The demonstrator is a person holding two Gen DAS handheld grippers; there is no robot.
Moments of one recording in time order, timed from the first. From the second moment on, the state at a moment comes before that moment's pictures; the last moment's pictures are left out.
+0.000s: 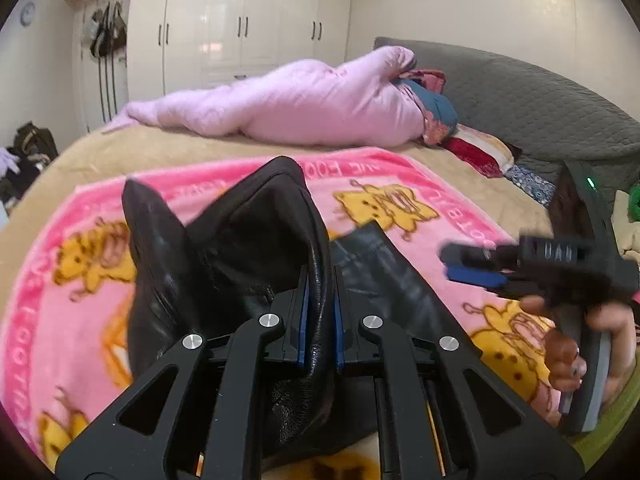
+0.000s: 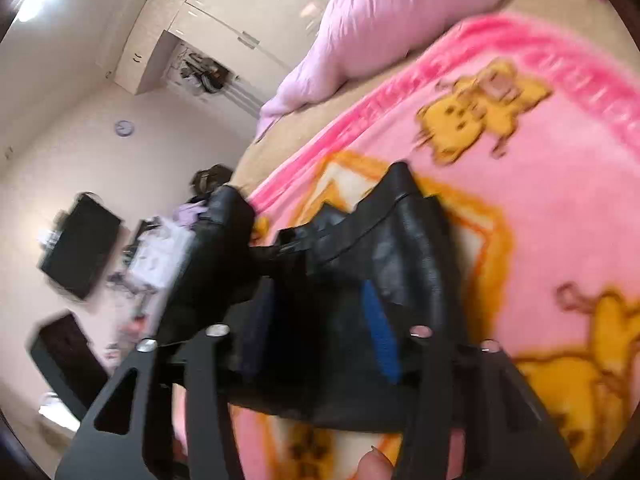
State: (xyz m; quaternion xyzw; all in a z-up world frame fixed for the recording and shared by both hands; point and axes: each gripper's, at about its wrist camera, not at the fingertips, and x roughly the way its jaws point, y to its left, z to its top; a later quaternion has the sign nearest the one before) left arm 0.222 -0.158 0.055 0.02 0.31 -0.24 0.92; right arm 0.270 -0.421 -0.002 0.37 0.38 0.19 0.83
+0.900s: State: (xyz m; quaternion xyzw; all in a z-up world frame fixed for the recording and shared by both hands) left arm 0.174 -0.122 0.066 -0.06 0.25 -0.36 0.90; right arm 0.356 -0.352 0.005 0.20 0.49 0.21 0.82
